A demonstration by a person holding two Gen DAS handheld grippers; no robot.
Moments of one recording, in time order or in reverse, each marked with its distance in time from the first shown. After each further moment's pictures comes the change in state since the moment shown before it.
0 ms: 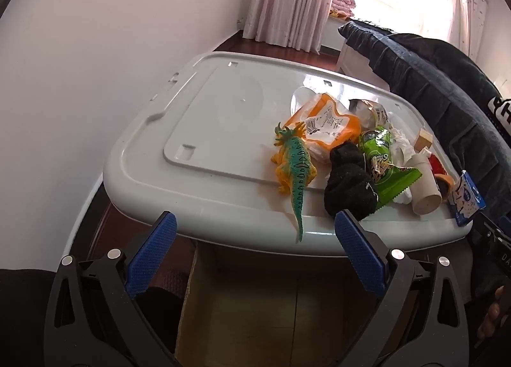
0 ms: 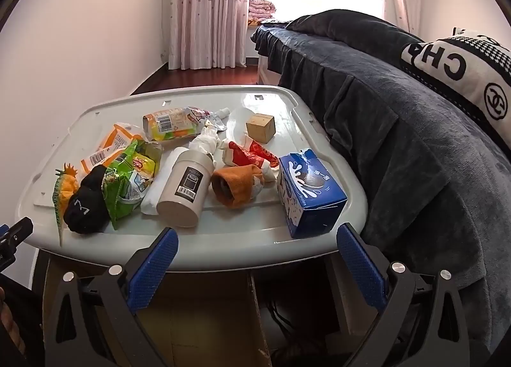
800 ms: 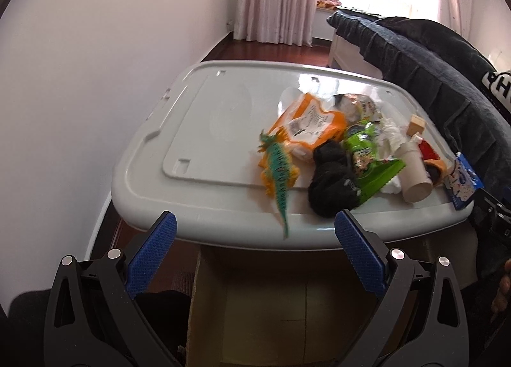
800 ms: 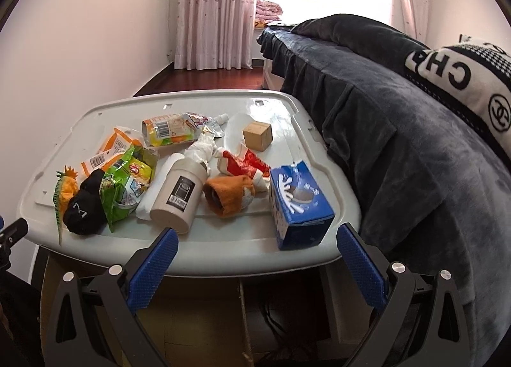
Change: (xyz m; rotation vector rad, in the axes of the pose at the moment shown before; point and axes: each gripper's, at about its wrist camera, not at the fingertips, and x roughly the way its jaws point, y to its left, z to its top) left arm -0.023 -0.030 0.012 0.125 0.019 0.027; right arm -0.003 -0.018 0.020 -0.056 -0.001 0.029
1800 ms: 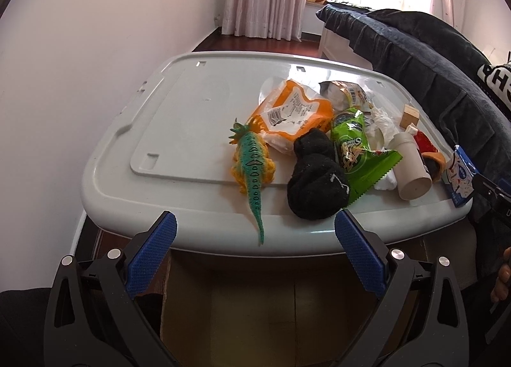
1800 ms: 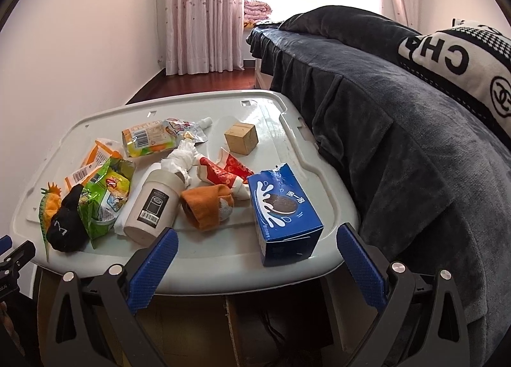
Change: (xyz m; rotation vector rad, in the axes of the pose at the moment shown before) left arm 0.031 -0.014 -0.008 -0.003 0.019 -0.033; right arm 0.027 -0.022 -0.003 0.094 0.007 -0.003
